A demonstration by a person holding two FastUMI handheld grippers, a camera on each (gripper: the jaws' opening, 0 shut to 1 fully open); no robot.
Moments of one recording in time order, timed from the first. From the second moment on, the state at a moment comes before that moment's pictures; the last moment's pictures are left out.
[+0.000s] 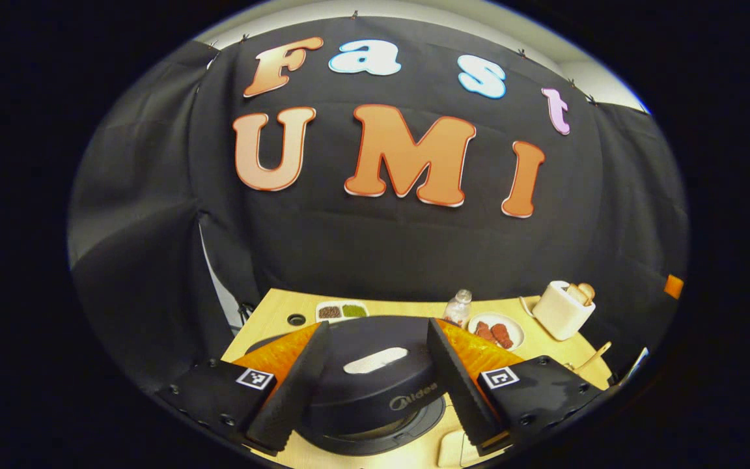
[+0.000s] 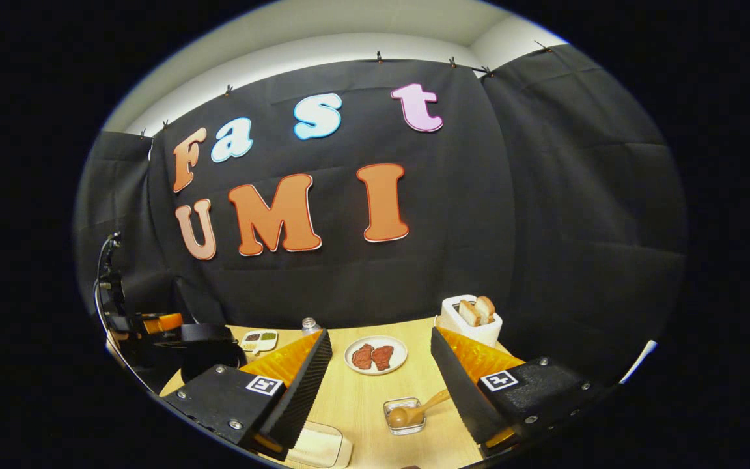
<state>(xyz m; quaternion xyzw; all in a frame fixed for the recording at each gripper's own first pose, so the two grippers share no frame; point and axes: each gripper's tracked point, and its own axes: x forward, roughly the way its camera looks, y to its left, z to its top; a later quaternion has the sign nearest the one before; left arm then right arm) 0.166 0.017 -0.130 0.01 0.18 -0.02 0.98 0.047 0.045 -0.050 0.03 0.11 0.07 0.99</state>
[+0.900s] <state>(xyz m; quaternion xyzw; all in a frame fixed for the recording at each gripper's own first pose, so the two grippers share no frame) 0.131 0.007 -0.232 0.07 0.16 0.01 0.98 0.036 0.036 -0.086 0.02 0.16 0.06 0.99</state>
